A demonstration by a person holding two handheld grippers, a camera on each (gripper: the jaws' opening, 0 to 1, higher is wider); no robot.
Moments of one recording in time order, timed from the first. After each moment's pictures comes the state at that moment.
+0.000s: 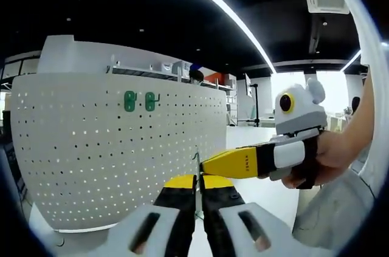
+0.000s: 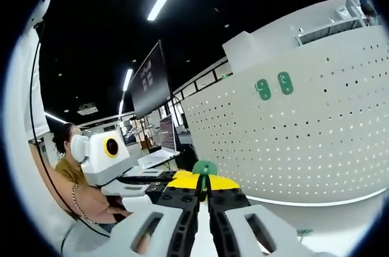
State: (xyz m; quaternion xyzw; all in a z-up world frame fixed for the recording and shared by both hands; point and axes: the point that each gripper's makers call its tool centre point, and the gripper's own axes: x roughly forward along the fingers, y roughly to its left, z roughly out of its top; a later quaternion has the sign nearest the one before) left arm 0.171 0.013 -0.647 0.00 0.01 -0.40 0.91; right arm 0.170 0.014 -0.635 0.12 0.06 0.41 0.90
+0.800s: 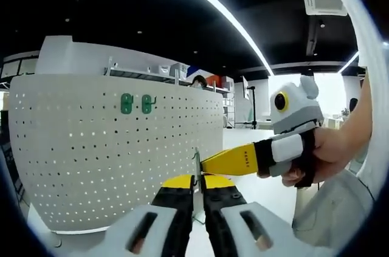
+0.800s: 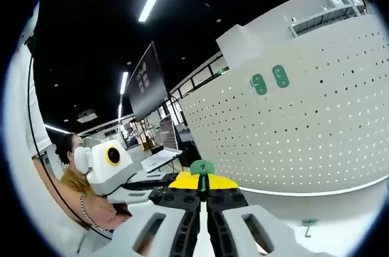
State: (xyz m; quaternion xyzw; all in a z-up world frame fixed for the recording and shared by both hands) left arm 0.167 0.008 -0.646 0.00 0.01 -0.42 0.91; right arm 0.165 0.011 -0.632 0.16 0.09 0.41 0.89
